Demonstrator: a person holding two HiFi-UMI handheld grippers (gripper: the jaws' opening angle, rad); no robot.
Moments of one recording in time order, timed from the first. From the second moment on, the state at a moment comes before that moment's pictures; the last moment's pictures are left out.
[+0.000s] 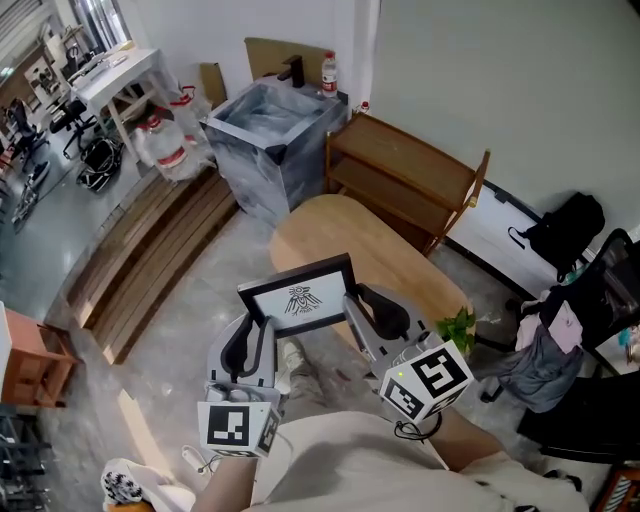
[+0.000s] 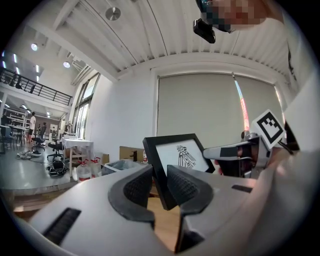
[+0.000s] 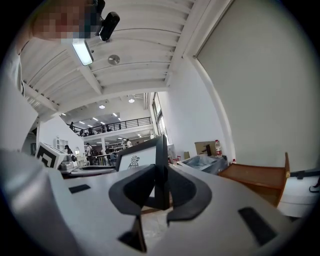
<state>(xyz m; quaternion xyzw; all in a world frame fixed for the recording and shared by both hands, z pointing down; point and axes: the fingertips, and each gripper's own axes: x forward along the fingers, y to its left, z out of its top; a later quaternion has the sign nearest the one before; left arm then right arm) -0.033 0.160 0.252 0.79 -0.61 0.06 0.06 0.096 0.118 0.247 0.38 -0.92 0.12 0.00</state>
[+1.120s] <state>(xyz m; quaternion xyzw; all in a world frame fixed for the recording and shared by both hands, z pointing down) -0.199 -0.136 0.248 0.81 -0.58 0.07 0.08 -0.068 -0.164 0.245 0.42 -0.90 0.15 0.03</state>
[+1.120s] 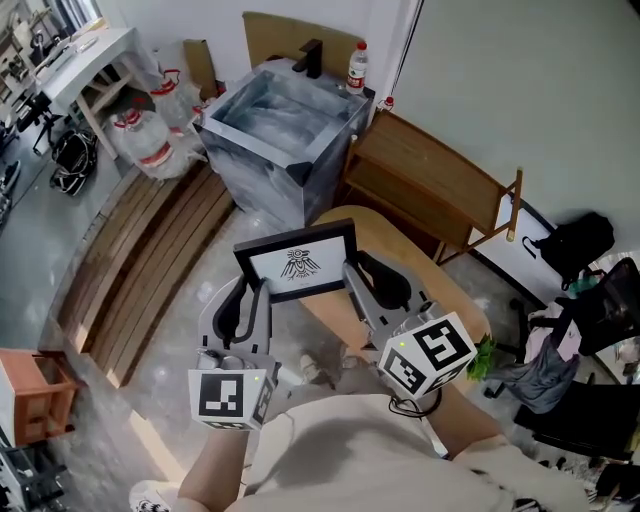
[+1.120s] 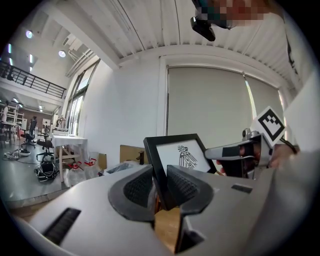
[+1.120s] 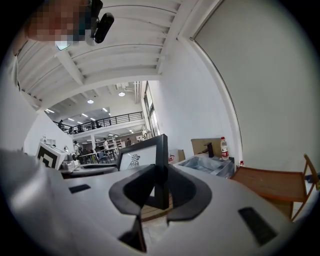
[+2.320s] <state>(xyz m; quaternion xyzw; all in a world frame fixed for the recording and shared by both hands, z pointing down) -0.237 -0.284 0.476 0.75 -0.61 0.14 0.23 -0.109 -0.324 0.479 0.36 -0.88 0.27 0.17</state>
